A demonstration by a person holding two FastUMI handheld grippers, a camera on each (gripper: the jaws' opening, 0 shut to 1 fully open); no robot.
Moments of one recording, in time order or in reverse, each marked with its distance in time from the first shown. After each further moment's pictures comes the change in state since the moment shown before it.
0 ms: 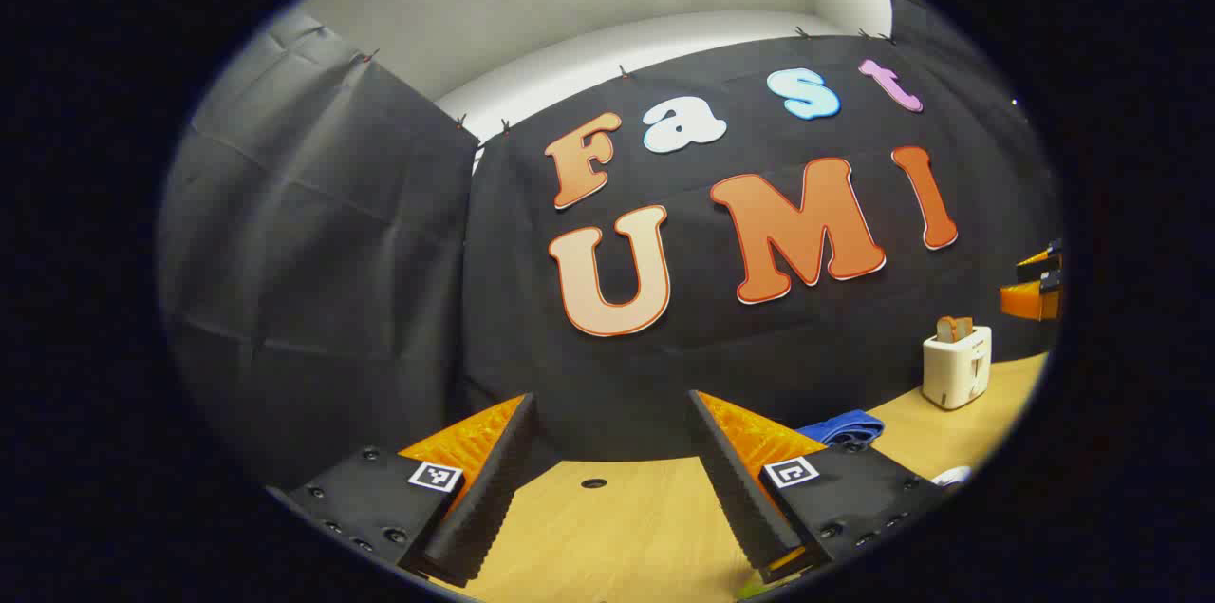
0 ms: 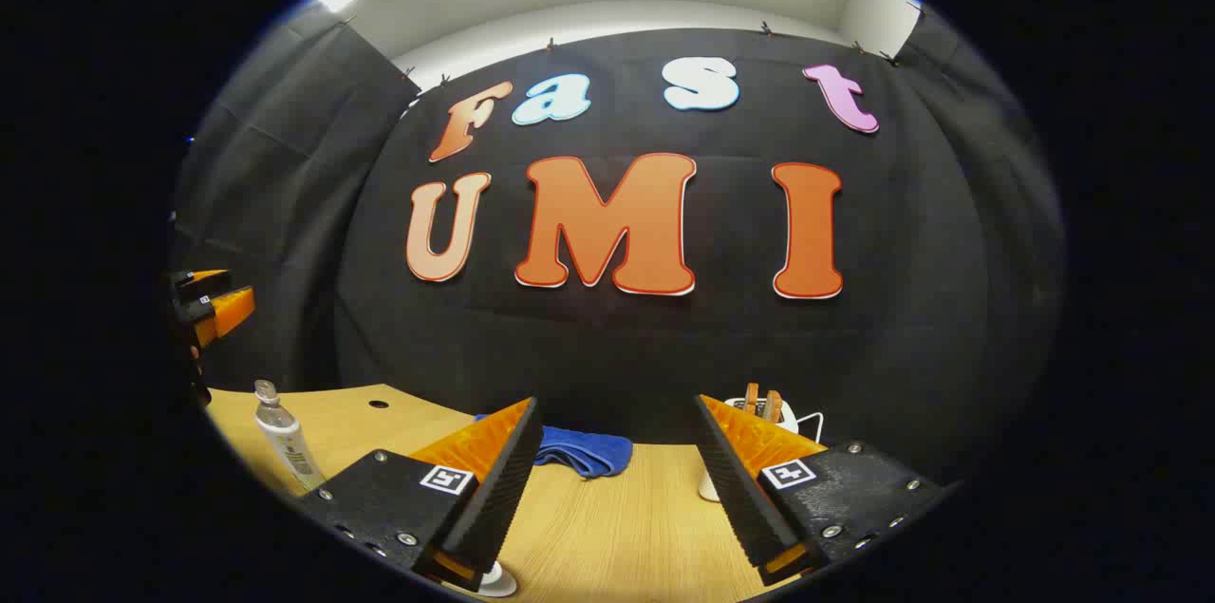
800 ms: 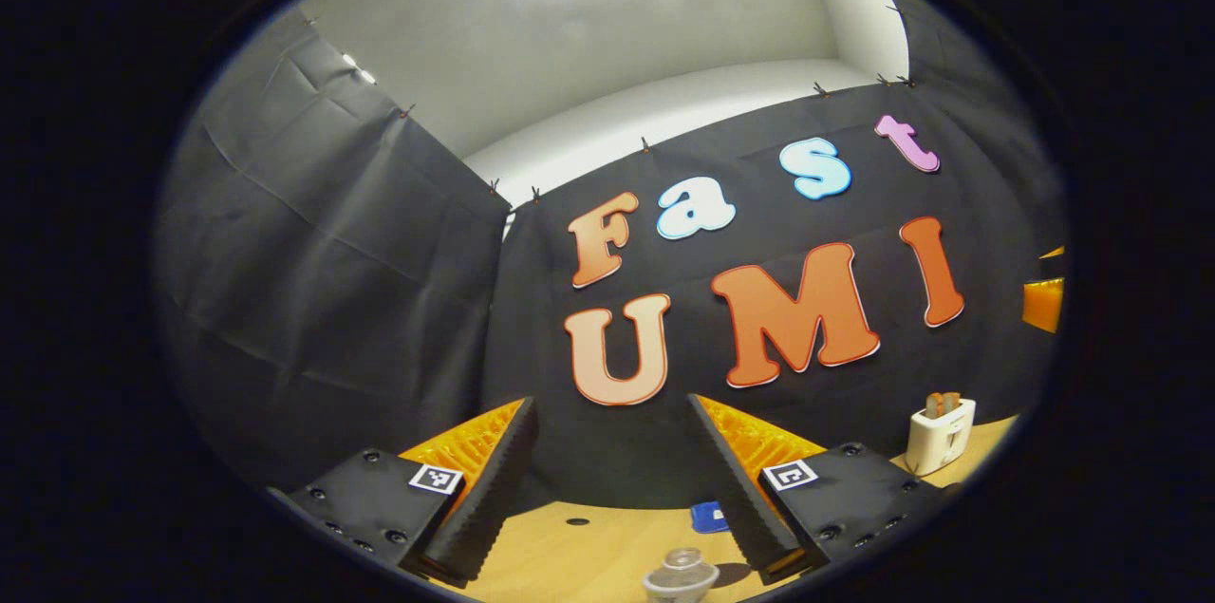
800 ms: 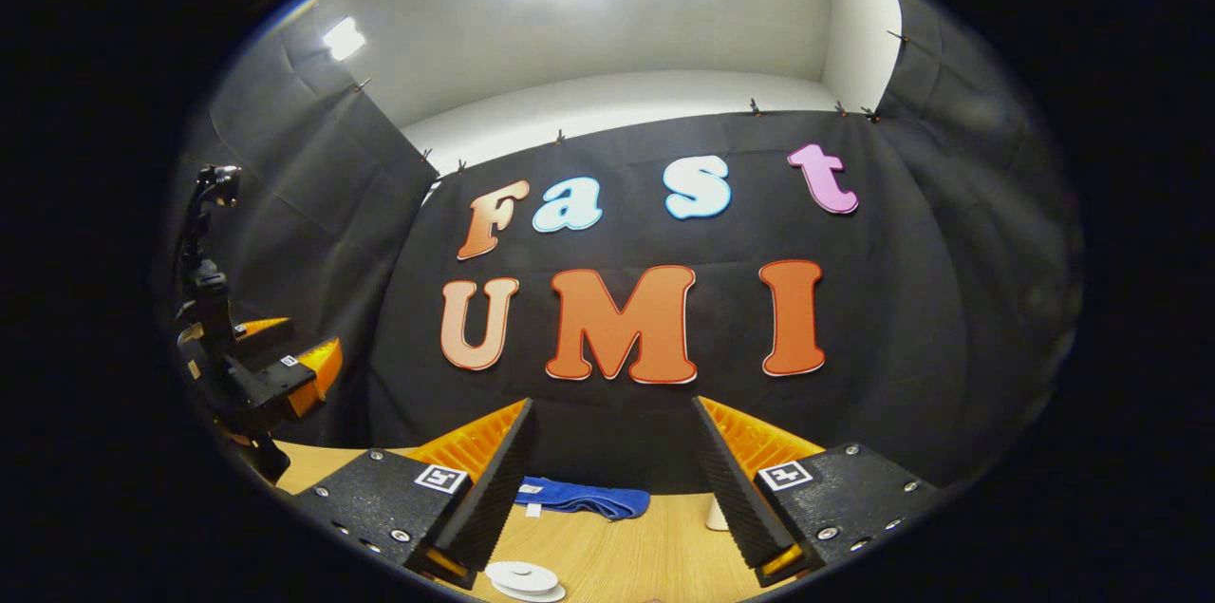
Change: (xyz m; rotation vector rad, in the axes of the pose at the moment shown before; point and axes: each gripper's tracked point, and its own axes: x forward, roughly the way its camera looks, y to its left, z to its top) left arm -0.047 -0.075 0.101 -0.013 -0.186 0.080; right arm -0.108 -0.008 0.103 0.053 -0.258 -0.010
